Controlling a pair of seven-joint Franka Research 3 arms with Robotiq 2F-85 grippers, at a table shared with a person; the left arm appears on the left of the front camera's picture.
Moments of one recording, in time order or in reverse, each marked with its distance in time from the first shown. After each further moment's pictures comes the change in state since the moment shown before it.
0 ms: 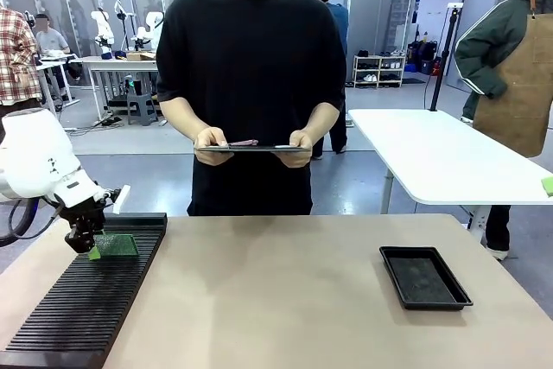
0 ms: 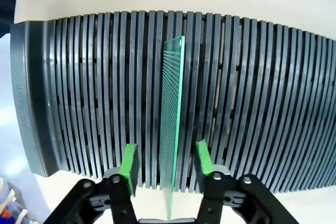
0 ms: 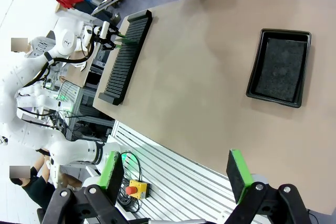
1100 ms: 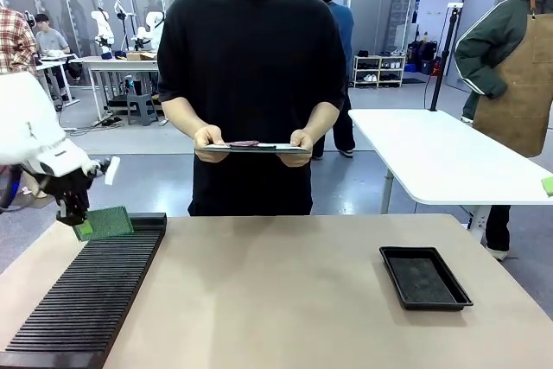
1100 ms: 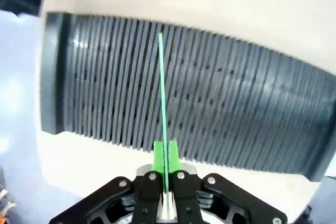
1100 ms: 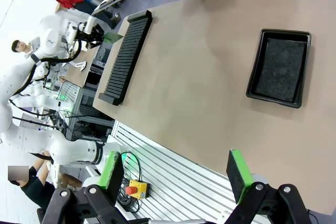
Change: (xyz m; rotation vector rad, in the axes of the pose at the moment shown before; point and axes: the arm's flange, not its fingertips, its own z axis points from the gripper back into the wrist) left arm 0.007 -0.017 0.087 -0.012 -0.020 0.144; right arm 0.000 0.000 0.000 0.000 0.000 0.000
